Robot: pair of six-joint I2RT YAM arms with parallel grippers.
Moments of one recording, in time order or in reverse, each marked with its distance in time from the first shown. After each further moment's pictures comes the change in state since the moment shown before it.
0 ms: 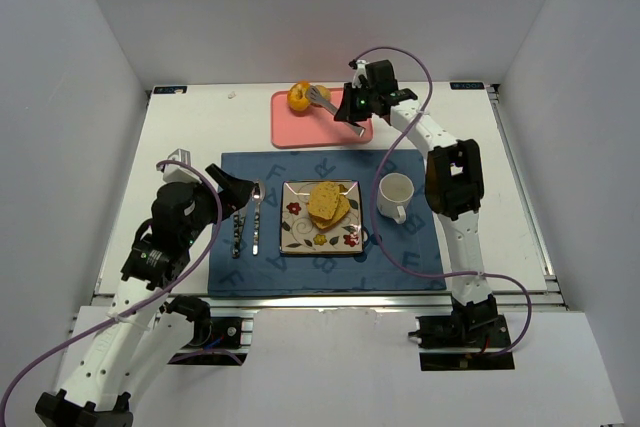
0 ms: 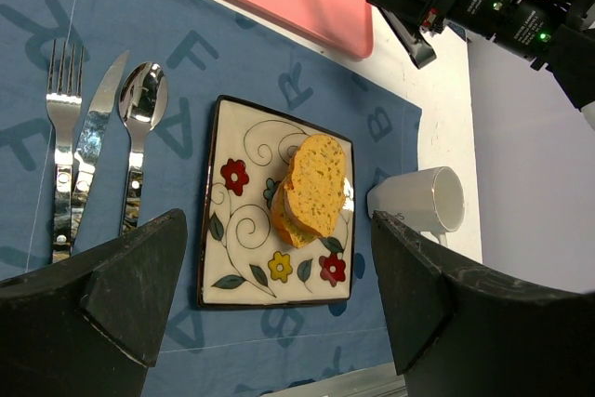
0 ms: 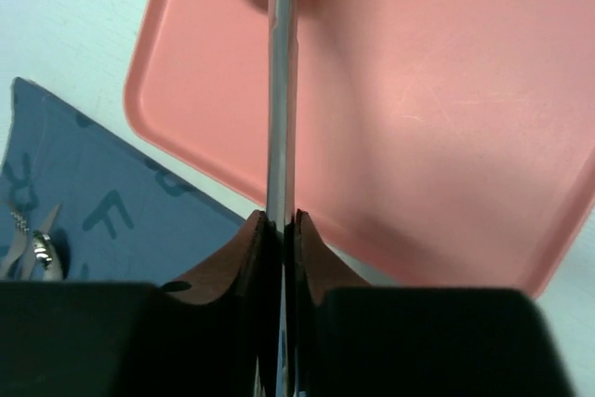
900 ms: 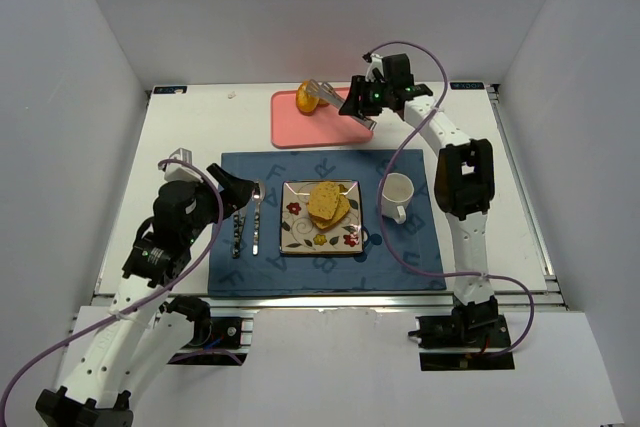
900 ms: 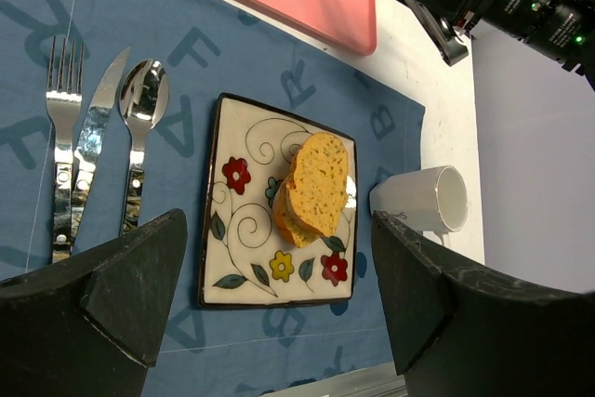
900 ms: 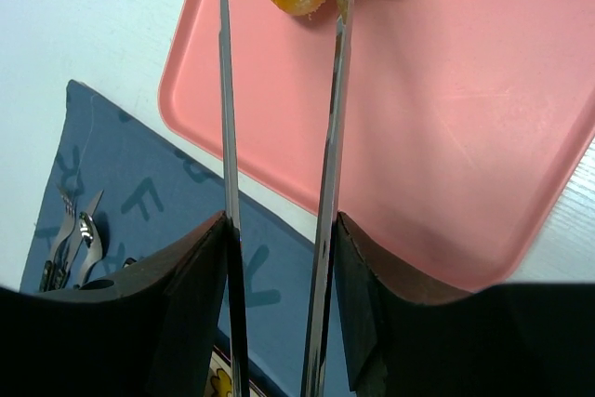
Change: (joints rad) left arm 0.000 0.014 0.000 0.004 0.003 0.000; right arm -0.064 -0.047 -0.026 0.002 -0.131 0.028
